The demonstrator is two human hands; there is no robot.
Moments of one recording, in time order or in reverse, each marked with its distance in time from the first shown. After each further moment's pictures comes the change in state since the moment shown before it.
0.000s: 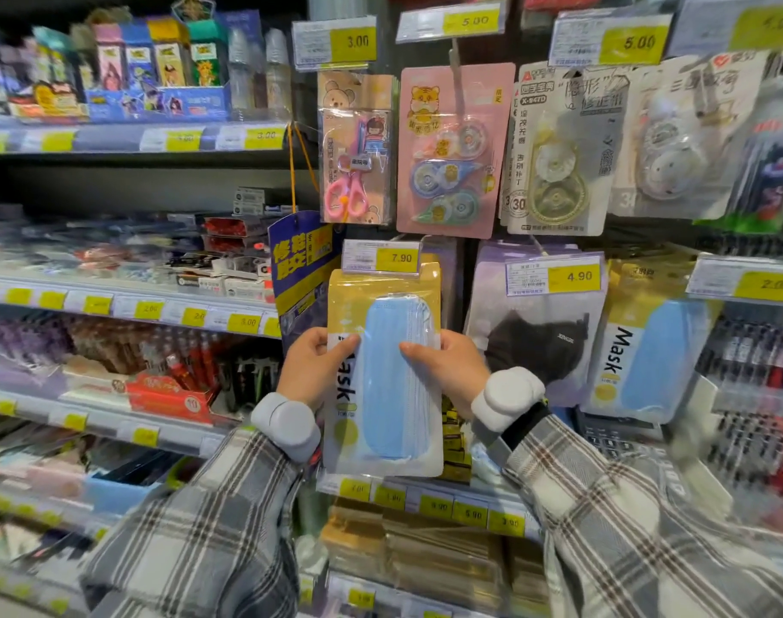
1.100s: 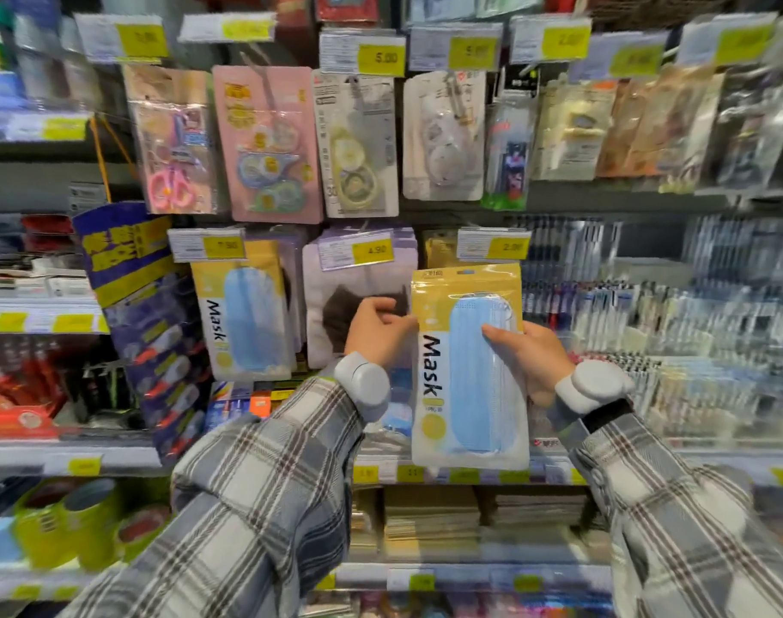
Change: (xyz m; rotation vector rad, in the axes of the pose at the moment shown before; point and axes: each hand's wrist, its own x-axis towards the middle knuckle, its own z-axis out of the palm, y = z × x) left_hand -0.104 0.076 0.227 -0.043 -0.315 0.023; right_hand -0.129 0.019 -0.252 0.173 0.377 0.071
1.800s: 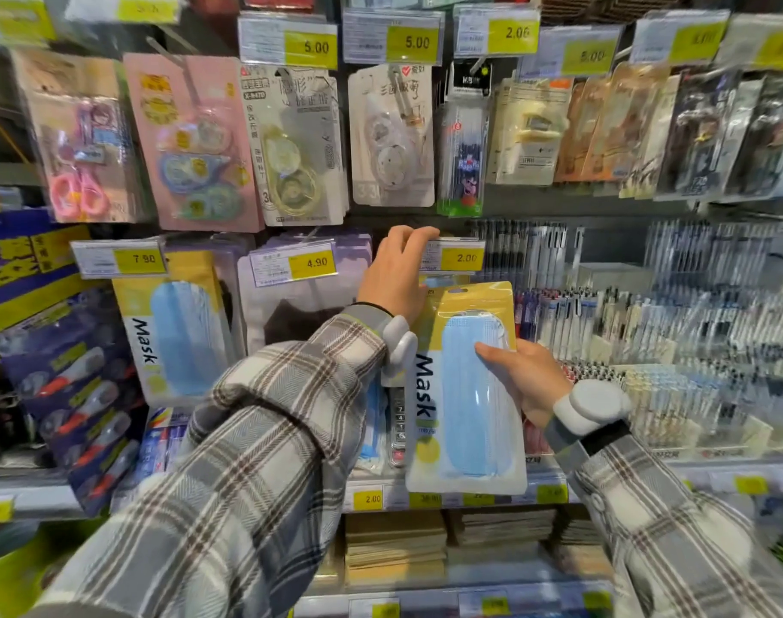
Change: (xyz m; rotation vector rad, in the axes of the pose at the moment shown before) left_hand 0.067 0.054 0.076 0.729 0.007 0.671; right_hand 0.032 0.007 -0.055 -0.059 0.038 0.031
